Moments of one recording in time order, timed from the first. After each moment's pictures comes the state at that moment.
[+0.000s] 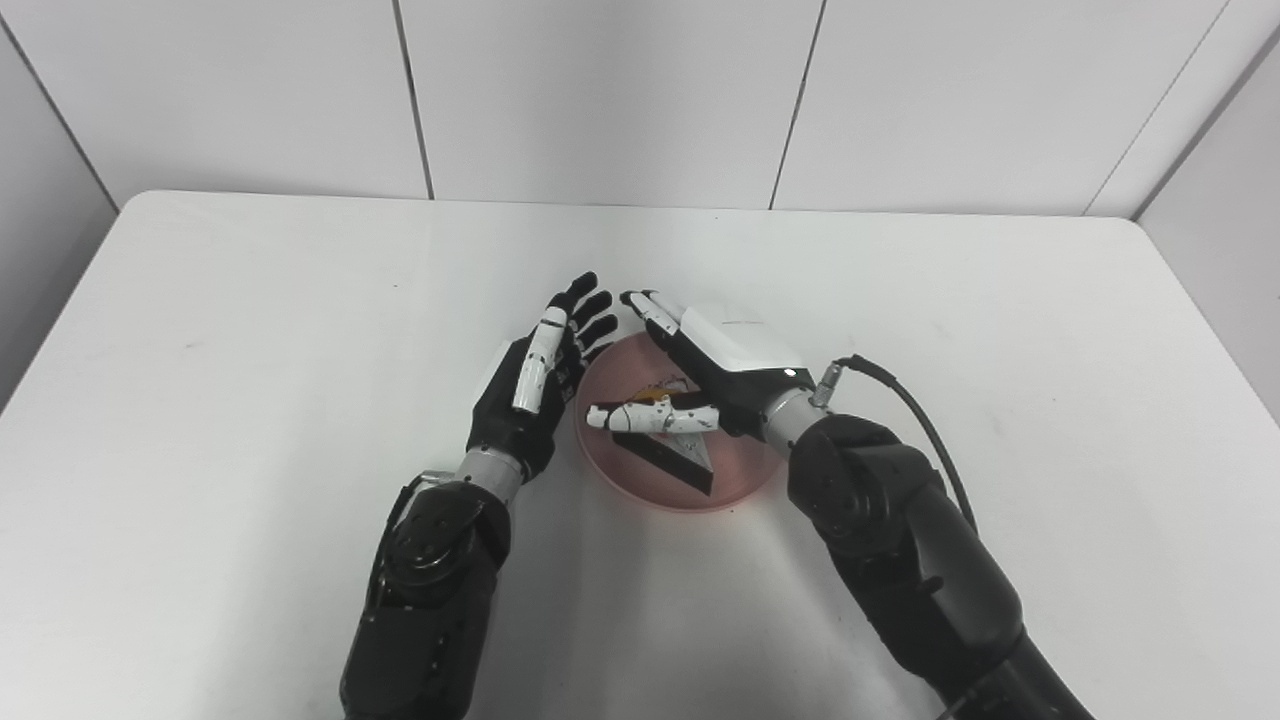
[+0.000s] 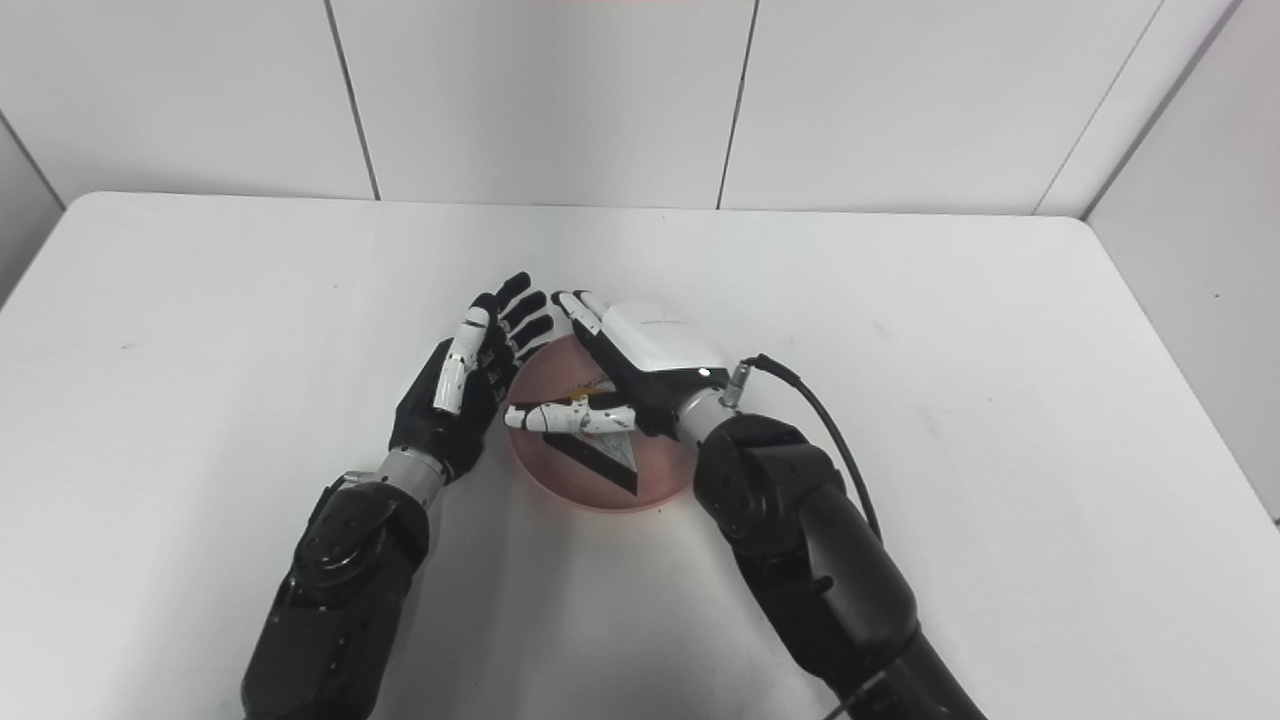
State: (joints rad) left arm -0.37 -0.09 -0.04 0.21 -0.18 0.17 -0.14; right arm -0.52 -0.21 0.43 -0.13 -0.90 0.35 0.53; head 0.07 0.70
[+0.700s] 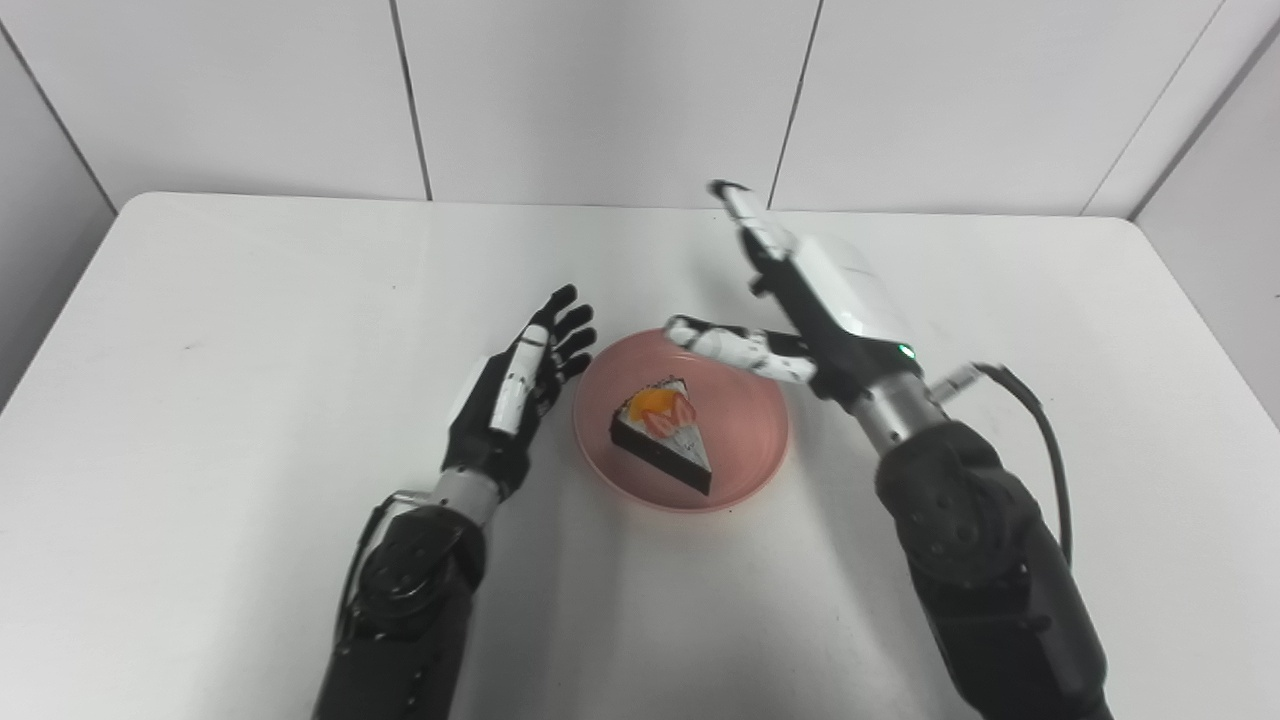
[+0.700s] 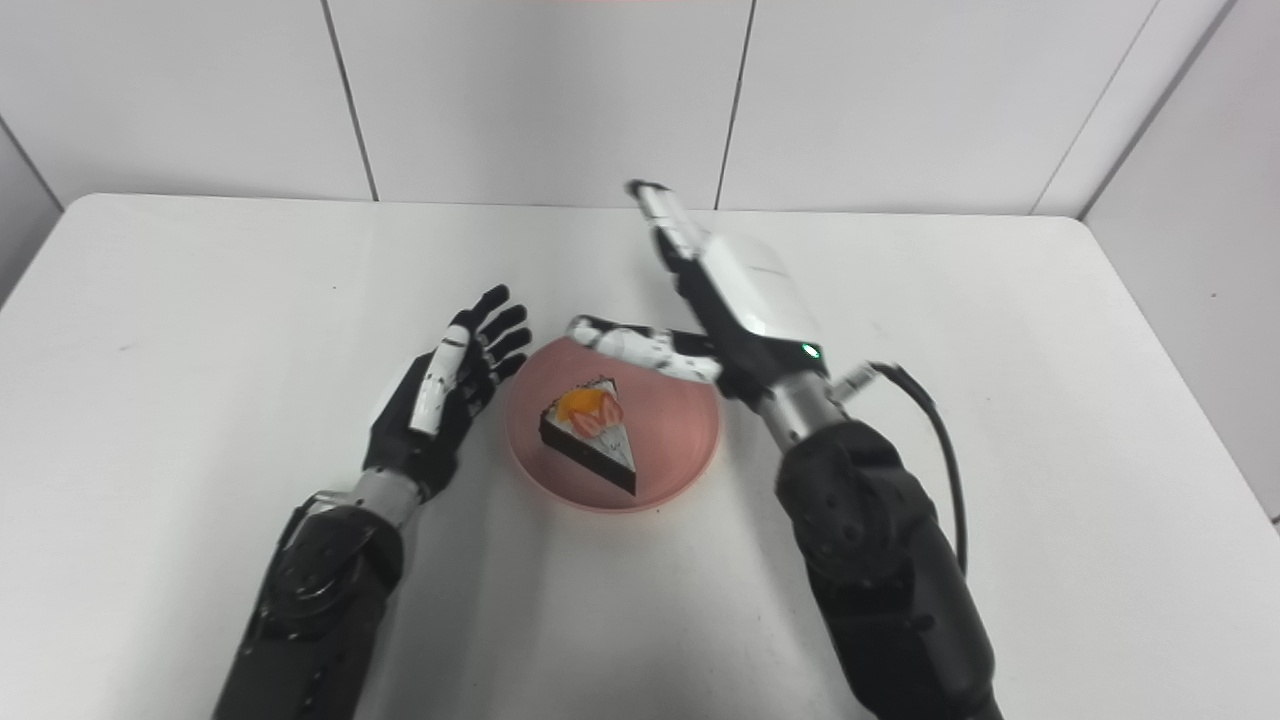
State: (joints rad) left arm -0.27 -0.04 -0.03 0.11 -0.13 0.13 -0.14; right arm -0.35 -0.22 0.18 -0.29 -0.66 0.21 0.23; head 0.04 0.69
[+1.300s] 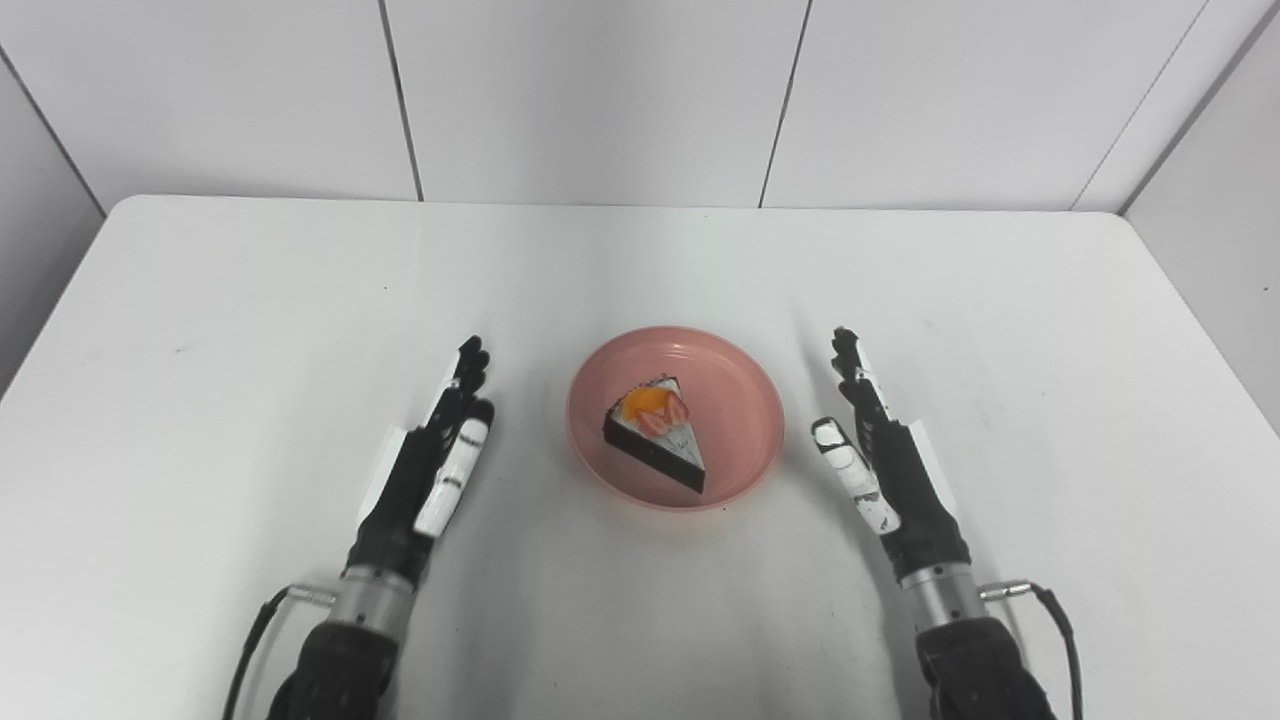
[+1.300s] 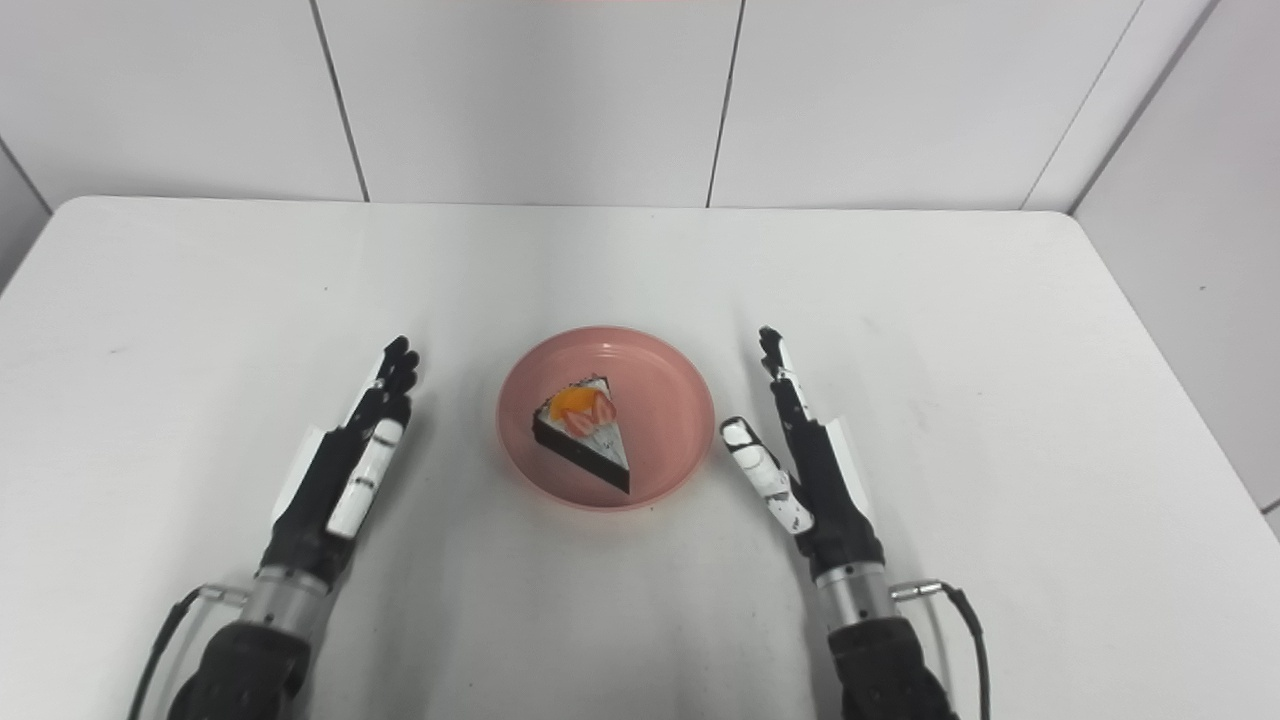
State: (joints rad) left arm -0.02 0.06 -0.09 -0.07 0.18 -0.14 -0.06; right arm -0.05 -0.10 0.05 -0.10 -0.17 -0.10 0.03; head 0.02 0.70
